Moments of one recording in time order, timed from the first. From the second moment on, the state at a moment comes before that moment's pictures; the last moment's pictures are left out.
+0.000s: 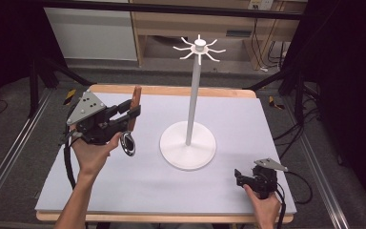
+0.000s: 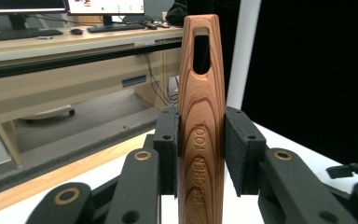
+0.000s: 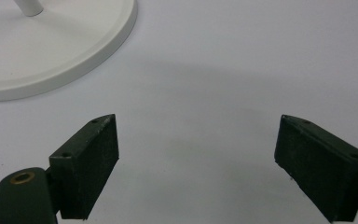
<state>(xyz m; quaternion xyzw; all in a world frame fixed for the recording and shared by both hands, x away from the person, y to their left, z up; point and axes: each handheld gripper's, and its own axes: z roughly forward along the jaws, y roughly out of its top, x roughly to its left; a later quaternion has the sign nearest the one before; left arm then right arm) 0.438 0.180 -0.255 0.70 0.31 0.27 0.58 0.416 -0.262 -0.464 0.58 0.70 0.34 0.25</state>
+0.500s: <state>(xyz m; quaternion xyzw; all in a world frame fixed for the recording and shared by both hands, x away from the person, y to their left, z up) 0.446 0.164 -0.229 0.70 0.30 0.27 0.59 0.417 -0.262 -0.464 0.58 0.70 0.33 0.26</state>
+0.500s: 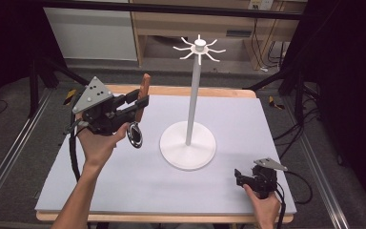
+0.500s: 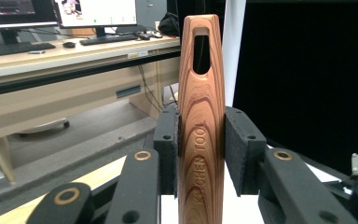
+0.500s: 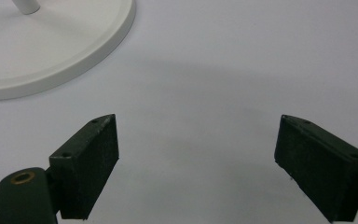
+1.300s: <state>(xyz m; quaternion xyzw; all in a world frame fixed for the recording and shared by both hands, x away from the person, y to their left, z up) 0.453 0.143 -0.203 0.70 0.29 0.26 0.61 0.417 -0.263 -0.464 0.58 0.70 0.34 0.26</state>
